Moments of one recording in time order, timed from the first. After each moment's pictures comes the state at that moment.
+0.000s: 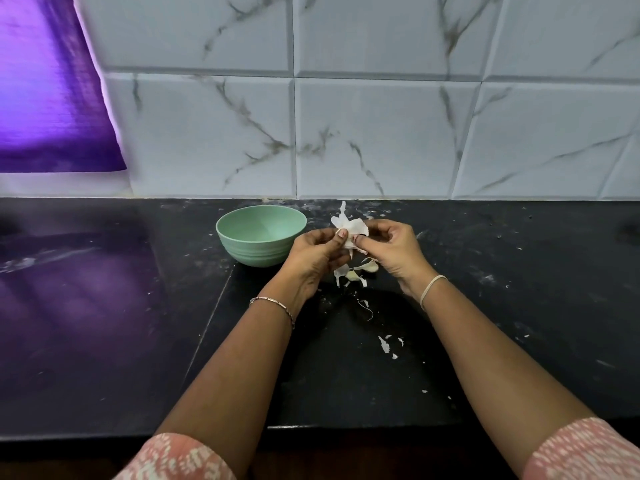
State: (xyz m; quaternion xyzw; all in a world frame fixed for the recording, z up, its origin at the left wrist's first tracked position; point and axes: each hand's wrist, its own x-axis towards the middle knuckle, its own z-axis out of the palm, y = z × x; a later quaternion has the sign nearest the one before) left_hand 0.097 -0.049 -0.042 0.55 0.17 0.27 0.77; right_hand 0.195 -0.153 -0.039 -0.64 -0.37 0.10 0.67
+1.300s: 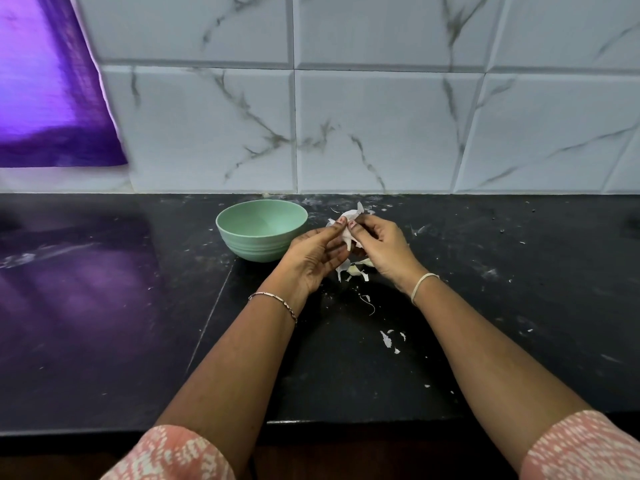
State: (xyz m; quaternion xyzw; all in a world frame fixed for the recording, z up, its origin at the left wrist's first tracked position) left_hand 0.094 -0.050 -0.037 0.46 0.22 0.26 0.82; right_hand 0.188 -0.144 -0.043 -0.67 -0.44 0.07 0.60
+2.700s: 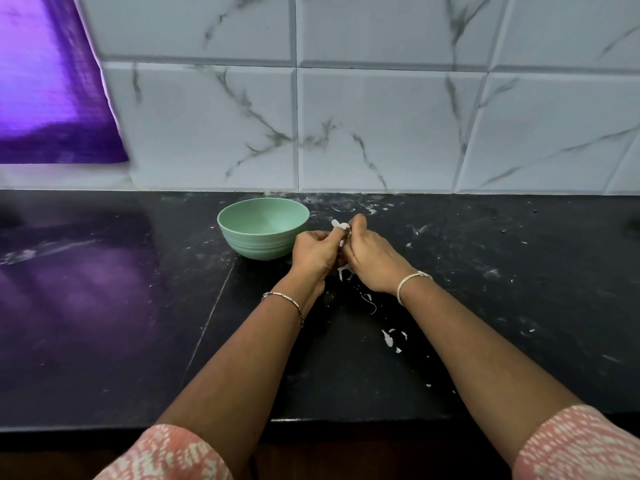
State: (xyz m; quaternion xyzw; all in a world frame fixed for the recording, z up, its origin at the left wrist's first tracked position) left_hand 0.108 -0.053 -0.053 0.57 0.26 0.34 0.70; right_hand 0.176 -0.140 -0.038 -0.80 -0.53 -0.01 0.27
